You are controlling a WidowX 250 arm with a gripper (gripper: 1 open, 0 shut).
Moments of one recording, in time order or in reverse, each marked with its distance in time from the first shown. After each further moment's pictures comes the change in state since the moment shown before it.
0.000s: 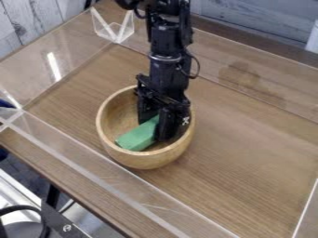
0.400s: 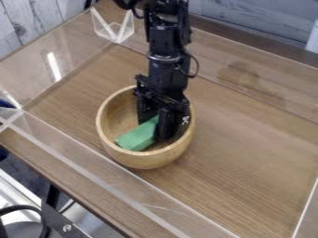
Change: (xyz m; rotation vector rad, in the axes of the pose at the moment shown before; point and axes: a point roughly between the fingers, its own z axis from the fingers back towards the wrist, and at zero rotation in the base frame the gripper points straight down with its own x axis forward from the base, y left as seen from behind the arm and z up) arm -0.002 -0.005 0.000 -0.025 -0.011 -0.002
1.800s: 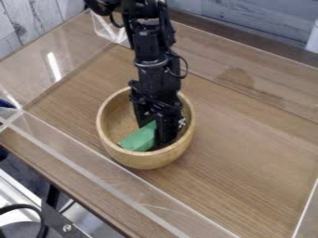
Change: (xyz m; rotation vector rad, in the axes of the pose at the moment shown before) arm -0.002 -0.022 0.000 -0.066 -0.095 -0.037
